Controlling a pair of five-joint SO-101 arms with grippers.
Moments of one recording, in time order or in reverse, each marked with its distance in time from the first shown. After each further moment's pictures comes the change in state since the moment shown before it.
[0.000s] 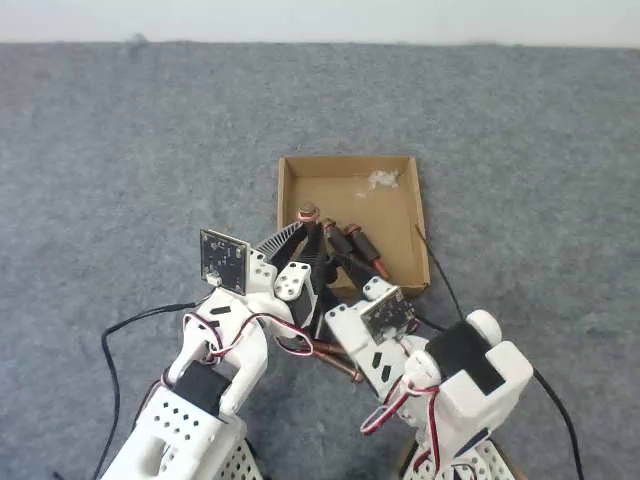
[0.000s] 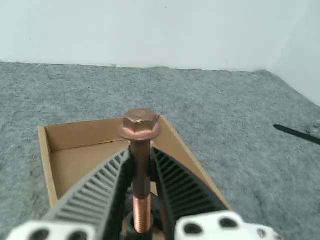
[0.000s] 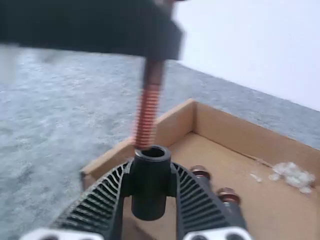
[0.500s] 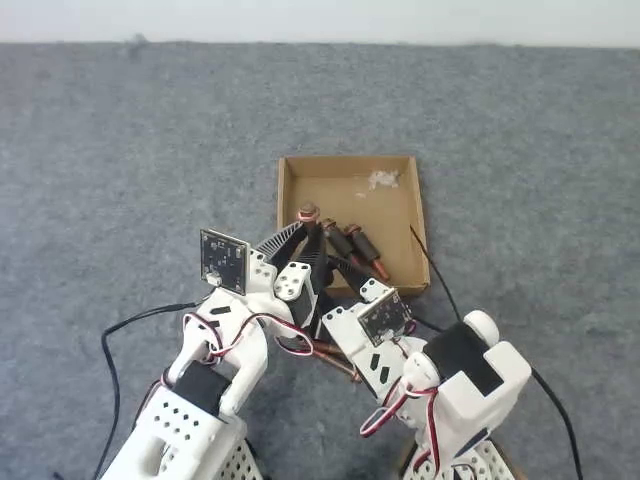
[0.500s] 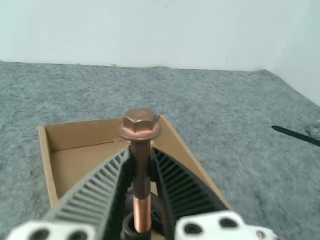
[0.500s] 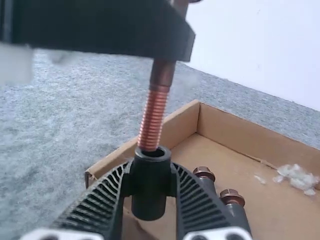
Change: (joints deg) left arm 0.0 0.0 0.0 0.0 0.0; right arm -0.3 0.0 0.0 -0.3 0.0
